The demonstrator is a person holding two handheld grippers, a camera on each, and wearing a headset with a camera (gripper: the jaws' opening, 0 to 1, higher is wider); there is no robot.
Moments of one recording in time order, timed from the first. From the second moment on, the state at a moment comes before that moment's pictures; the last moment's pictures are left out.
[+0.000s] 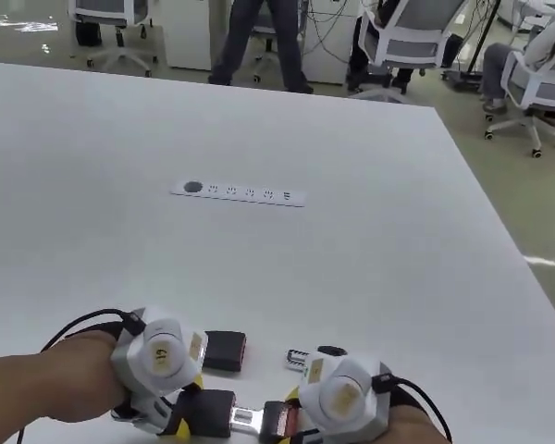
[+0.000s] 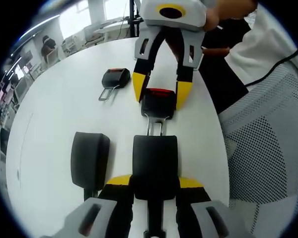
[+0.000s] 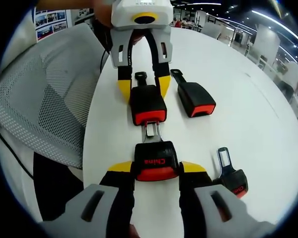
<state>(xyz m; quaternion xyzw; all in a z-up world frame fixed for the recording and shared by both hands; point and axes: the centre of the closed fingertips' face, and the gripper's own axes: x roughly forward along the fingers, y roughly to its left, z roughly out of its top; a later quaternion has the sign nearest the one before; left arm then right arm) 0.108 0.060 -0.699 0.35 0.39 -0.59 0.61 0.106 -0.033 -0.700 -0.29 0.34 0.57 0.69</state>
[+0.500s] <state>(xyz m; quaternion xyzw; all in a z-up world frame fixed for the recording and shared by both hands) 0.108 0.060 -0.699 0.36 0.38 -0.59 0.61 0.107 -0.018 -0.698 -0.31 0.34 0.58 0.67</state>
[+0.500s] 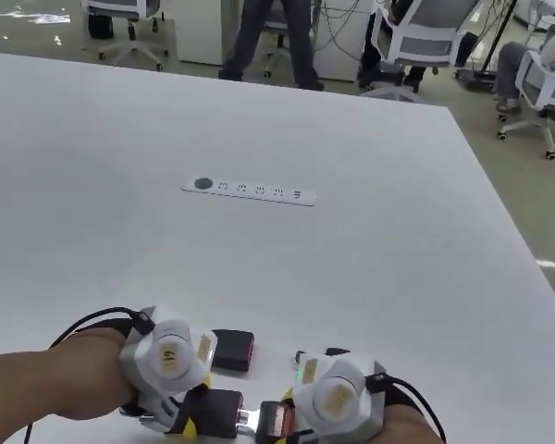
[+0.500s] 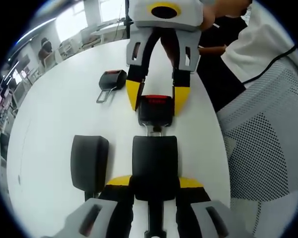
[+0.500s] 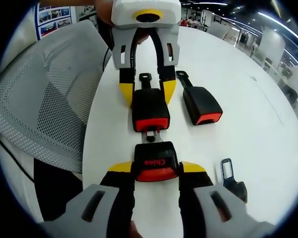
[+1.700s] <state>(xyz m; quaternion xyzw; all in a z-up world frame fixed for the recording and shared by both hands) 0.112 0.061 -0.699 0.37 0.39 -0.59 0.60 0.107 -0.003 -0.694 -0.29 0.33 0.58 0.68</state>
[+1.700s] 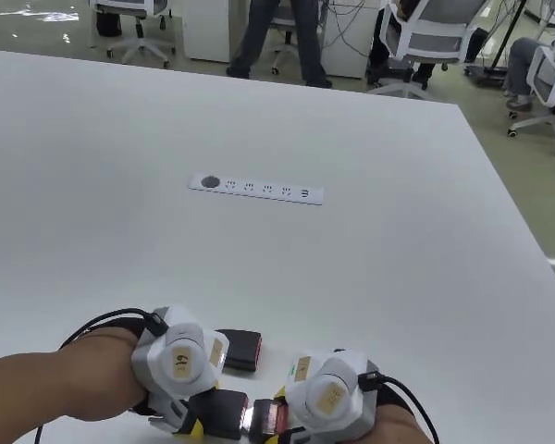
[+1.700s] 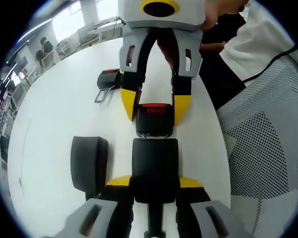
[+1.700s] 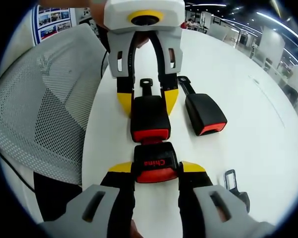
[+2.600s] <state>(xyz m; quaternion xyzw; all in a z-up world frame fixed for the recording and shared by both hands) 0.111 0.064 -0.700 0.35 0.39 -0.59 0.62 0.109 -0.005 -0.697 -0.30 0.33 0.58 0.68</state>
